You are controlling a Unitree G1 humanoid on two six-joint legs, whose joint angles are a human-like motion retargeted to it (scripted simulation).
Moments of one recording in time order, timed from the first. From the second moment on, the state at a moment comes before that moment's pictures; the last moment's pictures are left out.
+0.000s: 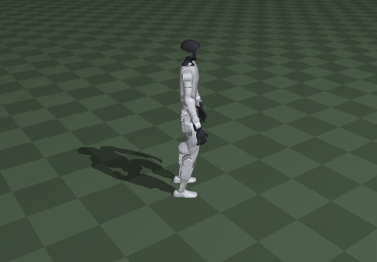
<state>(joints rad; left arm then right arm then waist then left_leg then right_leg) -0.03 0.23 -0.36 1.24 0.25 -0.04 -0.06 -0.07 -0.27 0.37 1.25 -0.11 -0.02 0.06 -0.07 0.00 -0.03 0.02 -0.02 0.02 0.05 -0.19 0.02 -0.08 -0.01 -0.03 0.25 -0.26 0.08</state>
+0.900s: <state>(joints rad) -0.07 0.27 -0.34 1.23 0.21 -0.06 -0.06 -0.11 -0.33 0.37 1.25 -0.10 -0.02 0.06 -0.07 0.00 0.00 -0.04 -0.06 0.01 0.19 -0.31 0.08 -0.17 -0.03 0.00 0.43 -0.36 0.08</state>
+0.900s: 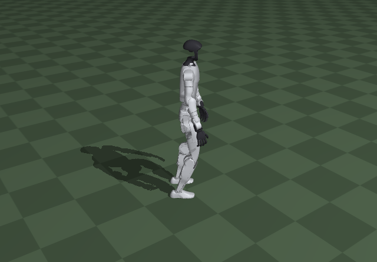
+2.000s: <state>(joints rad) -0.02 0.28 -0.24 1.23 0.07 -0.06 -0.04 -0.16 -0.36 0.33 1.10 -0.07 -0.04 0.06 0.06 0.00 0.07 -0.52 0.00 -0.02 0.37 -0.30 -0.04 0.03 0.12 0.13 0.27 -0.43 0.02</state>
